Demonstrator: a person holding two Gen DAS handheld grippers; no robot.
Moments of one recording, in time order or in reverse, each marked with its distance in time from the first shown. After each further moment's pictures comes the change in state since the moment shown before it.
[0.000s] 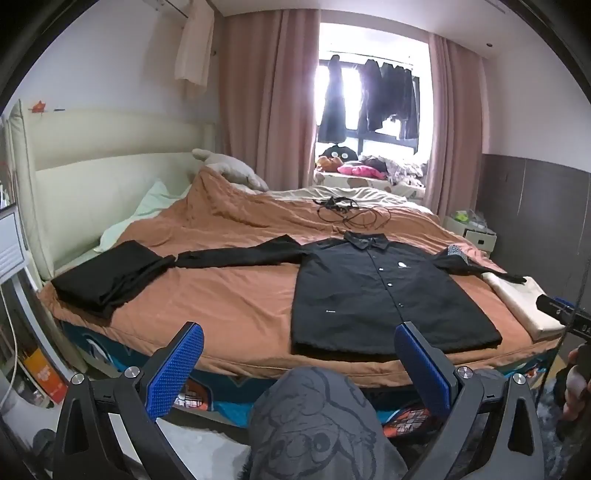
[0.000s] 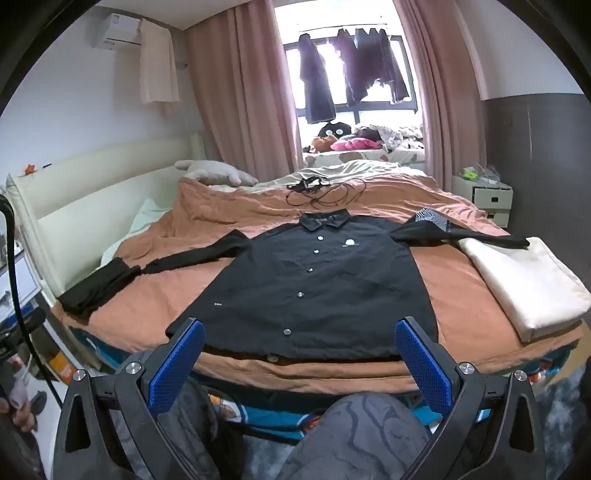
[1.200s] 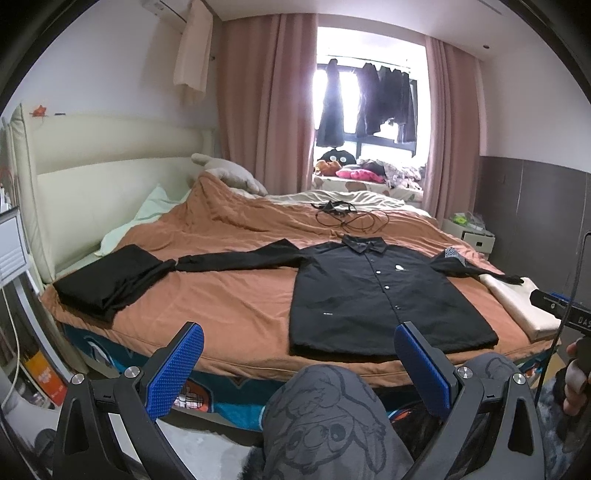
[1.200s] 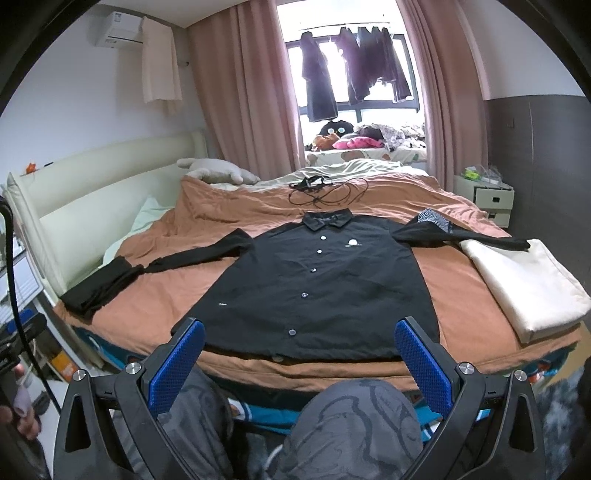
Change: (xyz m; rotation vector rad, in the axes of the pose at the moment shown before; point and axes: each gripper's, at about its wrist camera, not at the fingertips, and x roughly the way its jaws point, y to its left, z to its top) left arm -0.006 0.011 -0.003 -0.017 -0.020 -0.032; right arm -0.005 0.002 0.007 -0.005 0.018 -0.011
